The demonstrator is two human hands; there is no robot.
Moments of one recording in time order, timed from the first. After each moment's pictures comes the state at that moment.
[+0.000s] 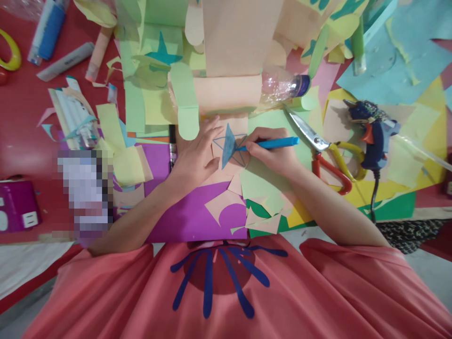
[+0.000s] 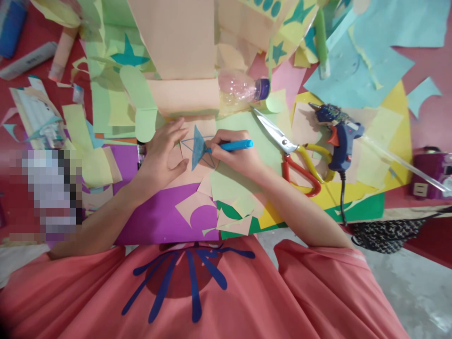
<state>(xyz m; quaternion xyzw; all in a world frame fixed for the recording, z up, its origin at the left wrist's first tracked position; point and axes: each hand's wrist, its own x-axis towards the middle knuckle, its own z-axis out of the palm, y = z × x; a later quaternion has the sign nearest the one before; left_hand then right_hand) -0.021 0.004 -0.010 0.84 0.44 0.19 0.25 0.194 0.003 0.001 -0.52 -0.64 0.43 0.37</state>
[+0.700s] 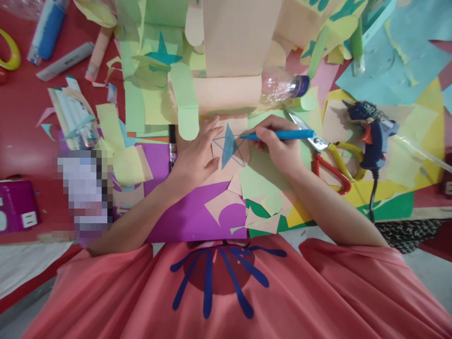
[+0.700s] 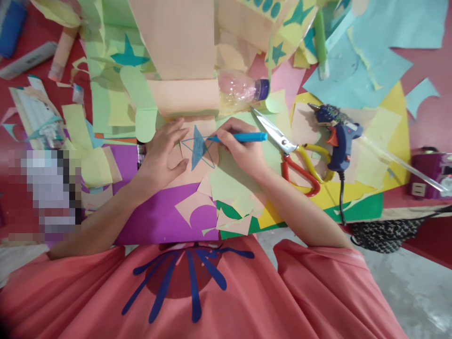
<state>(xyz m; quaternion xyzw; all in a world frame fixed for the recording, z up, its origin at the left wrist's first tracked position) -0.021 0.003 -0.012 0.84 0.44 0.20 0.25 0.196 0.005 -0.001 -0.53 -0.57 0.44 0.45</state>
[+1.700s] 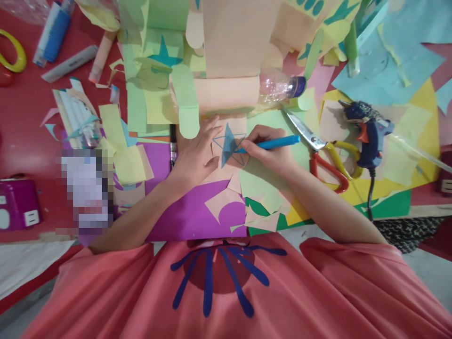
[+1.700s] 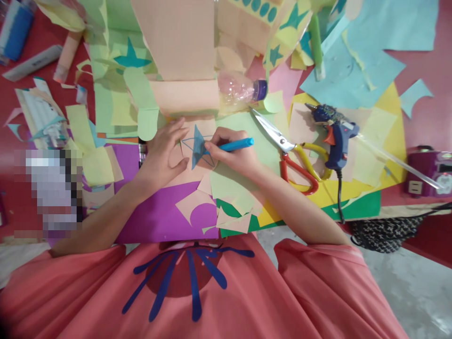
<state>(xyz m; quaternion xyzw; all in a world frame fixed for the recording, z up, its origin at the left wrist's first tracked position) -0.023 0.006 -0.015 0.85 0.42 0.19 0.24 0.193 0.003 -0.002 -0.48 -0.63 0.47 0.40</state>
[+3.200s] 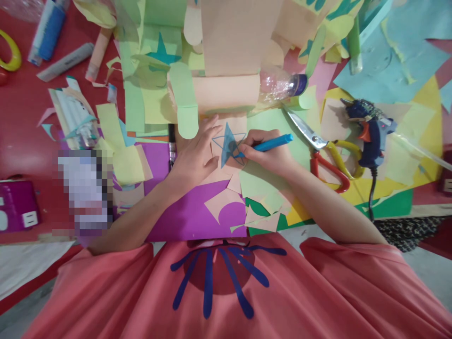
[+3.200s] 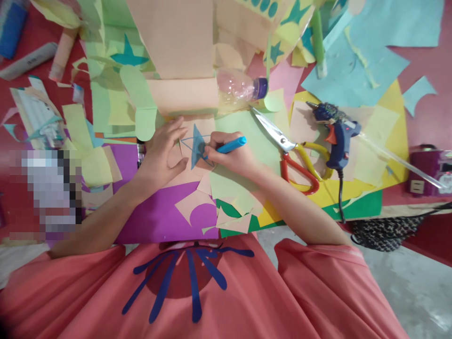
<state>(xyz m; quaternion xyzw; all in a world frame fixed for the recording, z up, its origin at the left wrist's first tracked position) -0.021 0.005 -0.012 0.85 0.43 0.18 0.25 0.191 0.003 0.002 -0.51 -0.65 0.46 0.33</state>
